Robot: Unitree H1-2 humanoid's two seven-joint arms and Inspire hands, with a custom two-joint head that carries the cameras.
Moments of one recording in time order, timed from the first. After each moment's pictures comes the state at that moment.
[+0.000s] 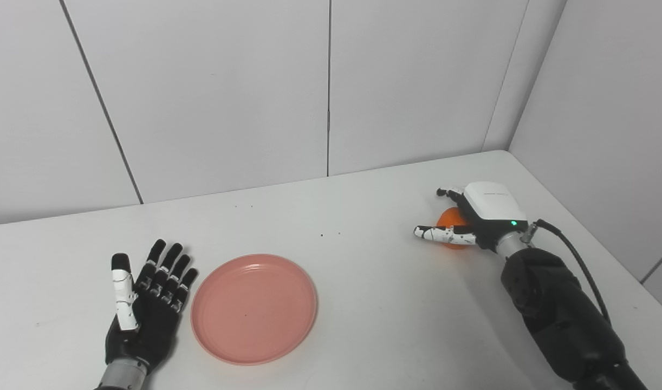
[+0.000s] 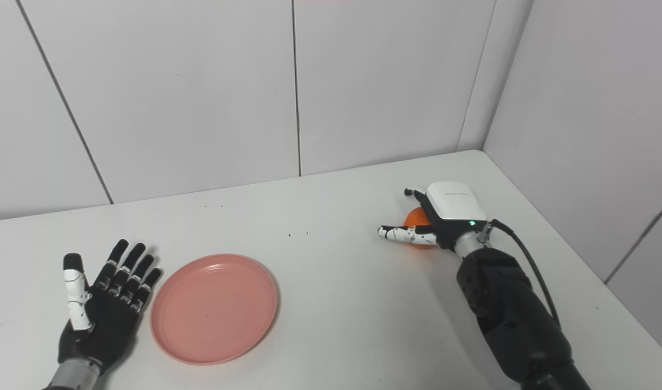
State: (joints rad) left arm -0.24 0.02 0.11 0.06 -0.57 0.38 -0.16; right arm -0.30 -0.50 0.02 0.03 -0.94 0.24 0.22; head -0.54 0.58
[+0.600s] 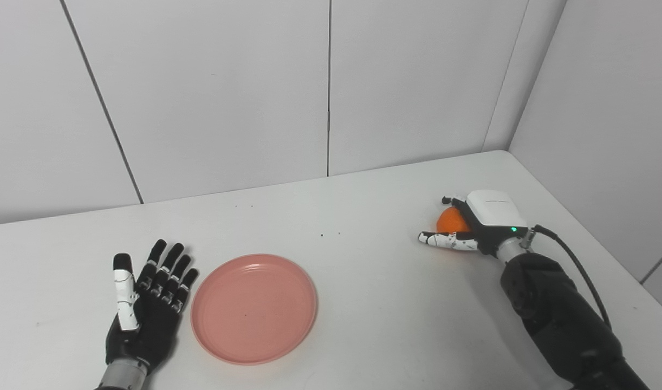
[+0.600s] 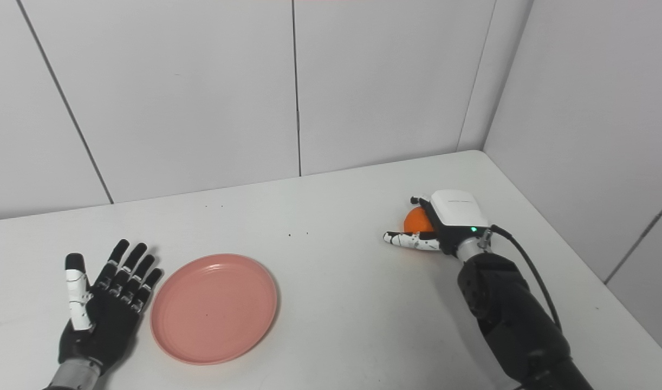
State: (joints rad) left arm -0.24 0.02 0.11 0.06 -0.57 0.38 -0.16; right arm -0.31 -0.52 0.06 0.13 -0.91 0.25 0.15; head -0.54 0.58
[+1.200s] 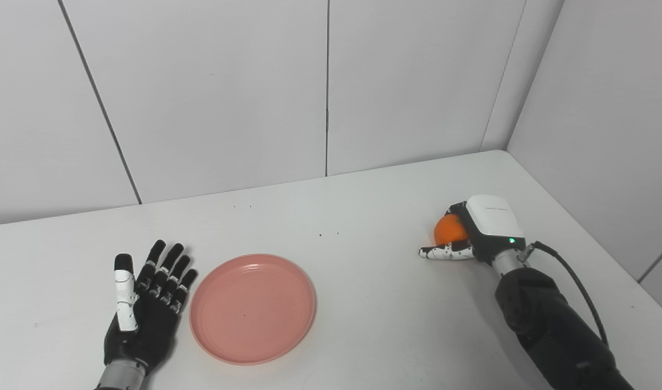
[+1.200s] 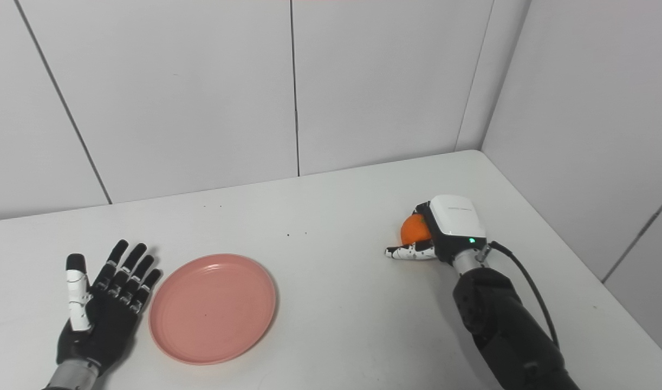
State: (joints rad) left arm -0.24 0.03 0.11 0.05 -0.58 0.39 -0.16; right arm -0.28 -0.51 0.11 0.19 -0.81 0.20 -0.07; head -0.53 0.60
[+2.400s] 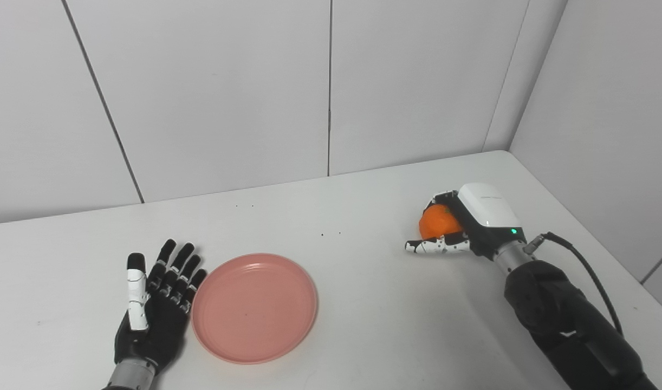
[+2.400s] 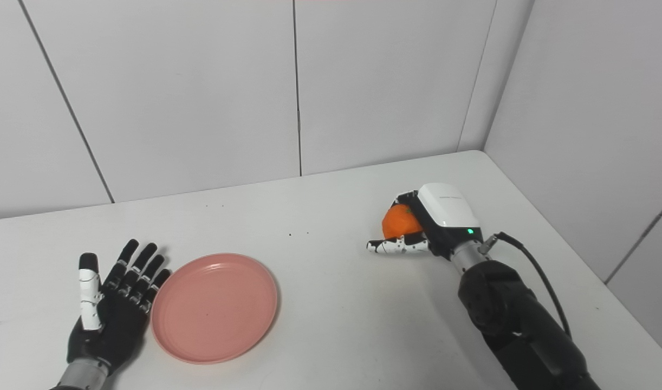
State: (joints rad) left arm -0.23 0.01 0.07 0.04 -0.56 0.38 -0.15; right arm -0.26 -0.58 0.09 -0.10 -0.68 0.16 0.05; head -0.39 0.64
